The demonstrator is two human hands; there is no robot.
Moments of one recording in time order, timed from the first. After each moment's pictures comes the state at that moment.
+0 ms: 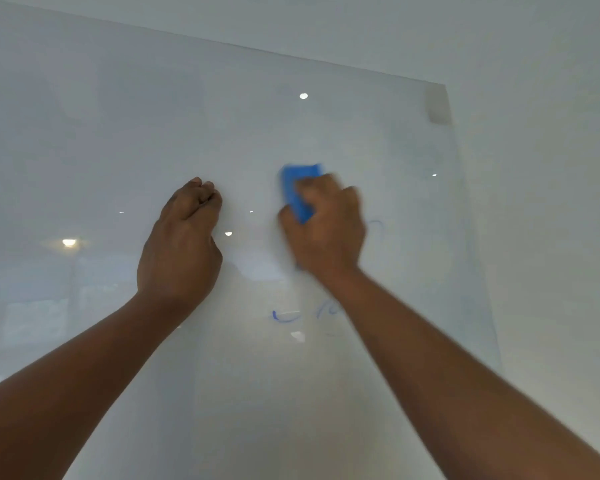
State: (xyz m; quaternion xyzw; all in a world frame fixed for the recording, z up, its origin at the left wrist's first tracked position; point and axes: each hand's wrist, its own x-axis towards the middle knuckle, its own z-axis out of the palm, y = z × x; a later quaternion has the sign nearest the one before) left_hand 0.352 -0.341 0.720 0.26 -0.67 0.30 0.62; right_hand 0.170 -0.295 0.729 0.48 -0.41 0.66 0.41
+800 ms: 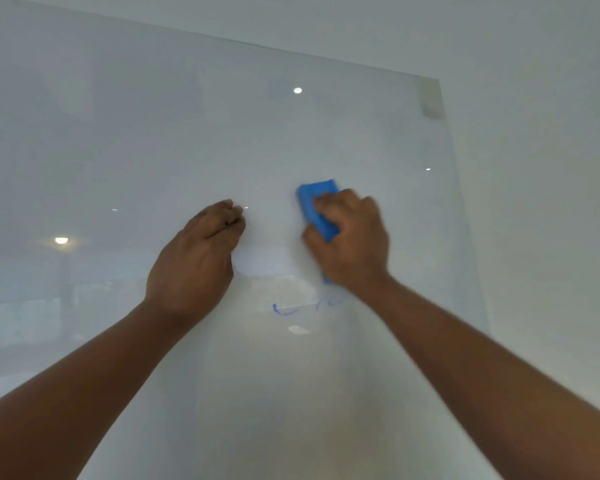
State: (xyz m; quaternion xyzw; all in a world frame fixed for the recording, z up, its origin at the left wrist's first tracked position) left_hand 0.349 -0.337 0.704 0.19 -0.71 0.37 0.56; right_hand 0.125 -0.284 0.705 0.53 -0.41 0.60 0.43
